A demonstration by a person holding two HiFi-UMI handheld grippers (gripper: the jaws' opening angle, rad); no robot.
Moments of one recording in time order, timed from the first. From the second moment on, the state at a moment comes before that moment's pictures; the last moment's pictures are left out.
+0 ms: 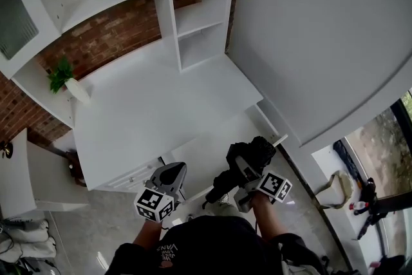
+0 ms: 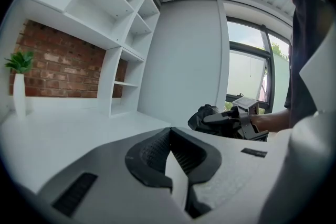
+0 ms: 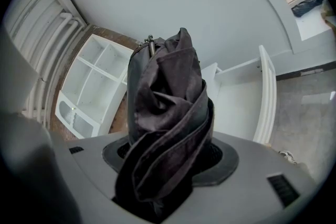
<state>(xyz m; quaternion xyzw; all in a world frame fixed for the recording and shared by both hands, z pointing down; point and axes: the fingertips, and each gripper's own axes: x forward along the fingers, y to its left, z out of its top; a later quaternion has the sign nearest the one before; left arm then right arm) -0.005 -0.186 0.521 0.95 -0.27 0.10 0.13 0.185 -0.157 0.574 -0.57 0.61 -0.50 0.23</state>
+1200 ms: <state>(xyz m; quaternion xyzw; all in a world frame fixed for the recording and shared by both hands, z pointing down) 0.013 -0.241 0.544 0.90 -0.39 0.12 0.16 0.271 -0.278 0.730 -0.59 0.53 -0.60 0.14</state>
